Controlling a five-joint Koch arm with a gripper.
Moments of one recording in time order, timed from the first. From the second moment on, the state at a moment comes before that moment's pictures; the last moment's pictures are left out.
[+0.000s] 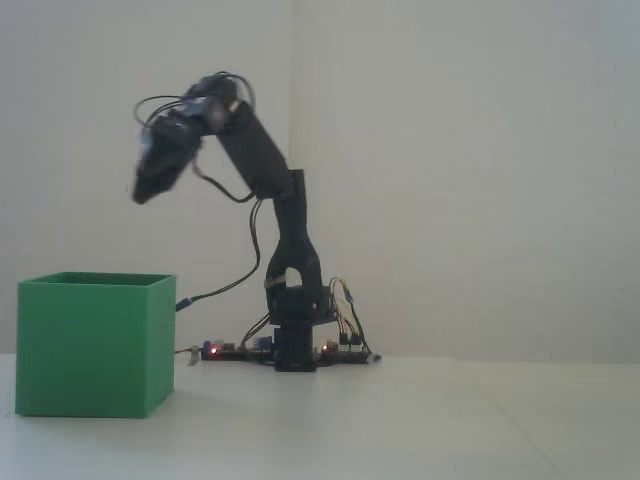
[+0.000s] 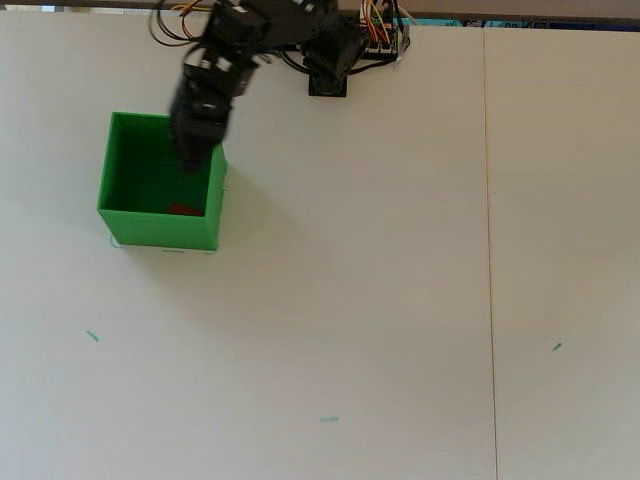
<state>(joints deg) 28.6 85.4 43.2 85.5 -47.8</state>
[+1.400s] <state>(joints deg) 1.6 123.6 86.5 63.2 -18.3</state>
